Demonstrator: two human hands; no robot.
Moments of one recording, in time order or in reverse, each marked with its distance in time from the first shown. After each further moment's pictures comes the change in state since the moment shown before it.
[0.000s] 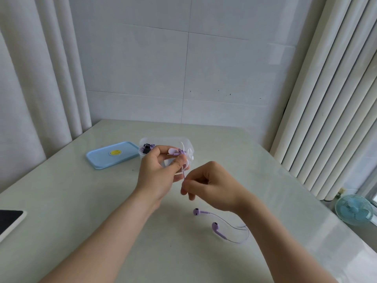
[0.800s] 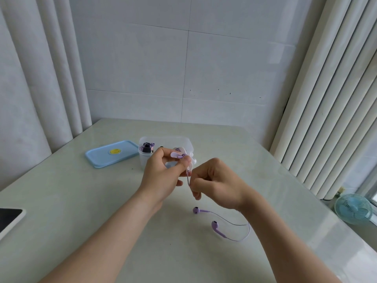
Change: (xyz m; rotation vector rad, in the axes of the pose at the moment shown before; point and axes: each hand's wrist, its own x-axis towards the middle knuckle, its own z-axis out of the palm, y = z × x) left_hand -0.007 0.001 0.004 0.156 -0.034 -0.028; right_hand 0.000 0.007 -0.007 0.126 -0.022 -0.082
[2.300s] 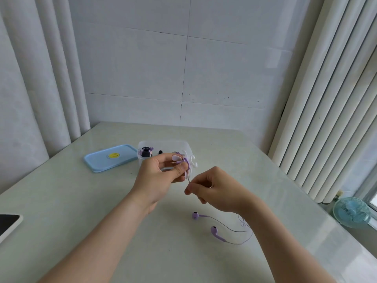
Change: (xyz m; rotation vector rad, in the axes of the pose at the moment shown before) left_hand 0.011 -0.004 -0.012 -0.127 -0.101 0.014; right_hand 0.006 0.023 -0.004 -0.201 0.019 0.177
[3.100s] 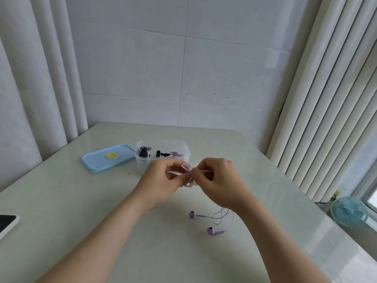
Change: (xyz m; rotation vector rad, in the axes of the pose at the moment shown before) left_hand -0.003 -0.001 0.000 0.304 -0.202 0.066; right_hand 0.002 -0.001 0.000 -0.063 0.380 -0.124
